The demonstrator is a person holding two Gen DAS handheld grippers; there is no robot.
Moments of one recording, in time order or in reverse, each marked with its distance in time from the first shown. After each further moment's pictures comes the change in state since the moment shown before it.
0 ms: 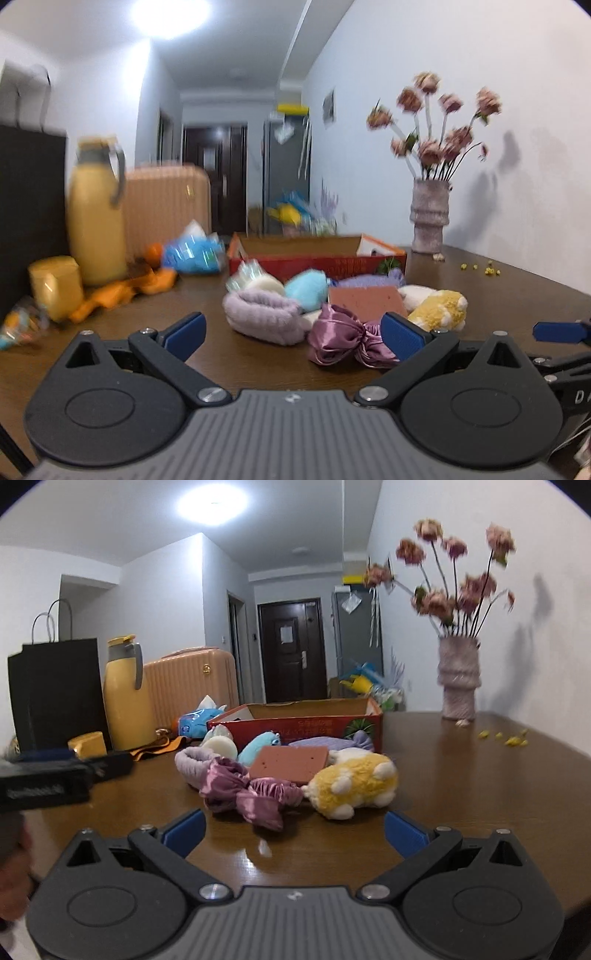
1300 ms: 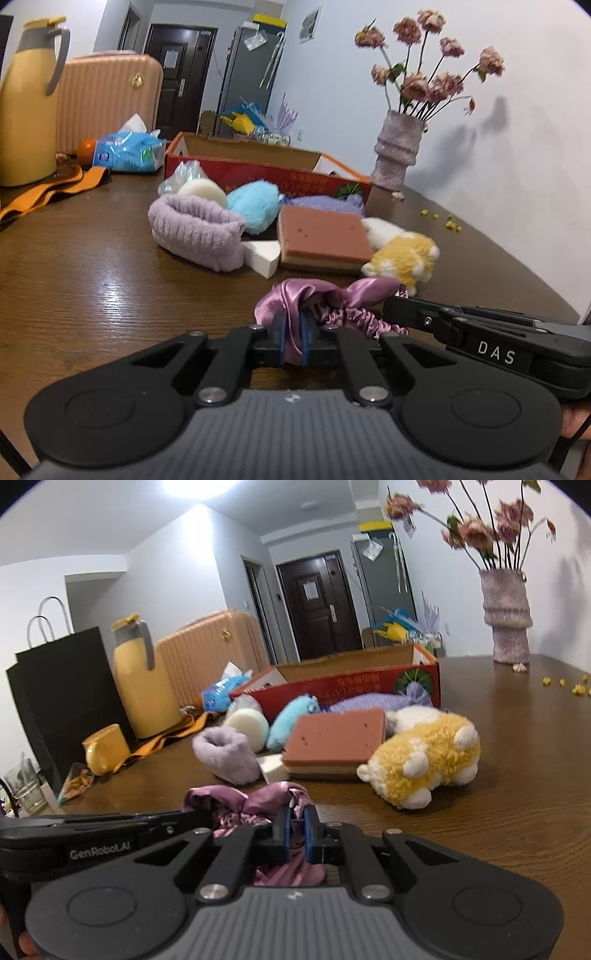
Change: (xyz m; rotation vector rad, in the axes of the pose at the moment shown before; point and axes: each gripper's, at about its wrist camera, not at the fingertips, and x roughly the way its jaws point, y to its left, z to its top) left arm 0.054 0.002 -0.012 -0.112 0.268 -0.202; right arm 0.070 0.006 0.008 0.098 0.131 0.154
